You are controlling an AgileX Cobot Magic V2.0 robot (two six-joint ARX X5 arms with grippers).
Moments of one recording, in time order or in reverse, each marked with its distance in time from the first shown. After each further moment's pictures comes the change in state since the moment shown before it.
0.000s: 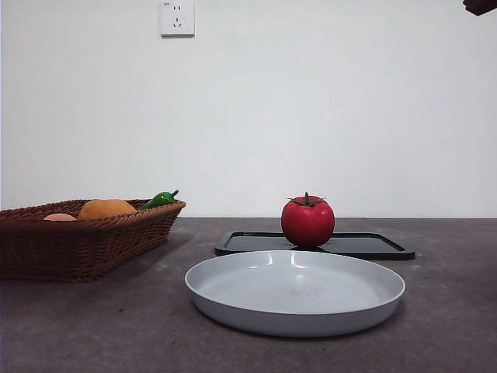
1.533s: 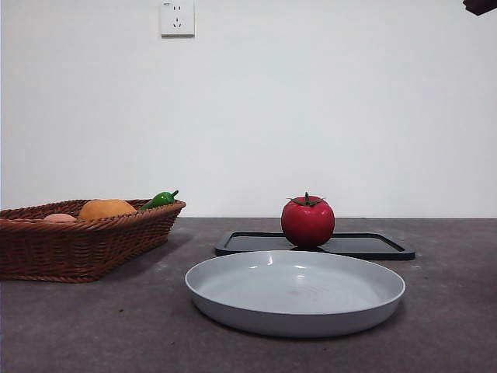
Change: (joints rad) left arm 0.338 -0.819 -0.910 0.730 -0.611 0.055; right arm 0.000 0.000 0.000 0.000 0.000 0.000
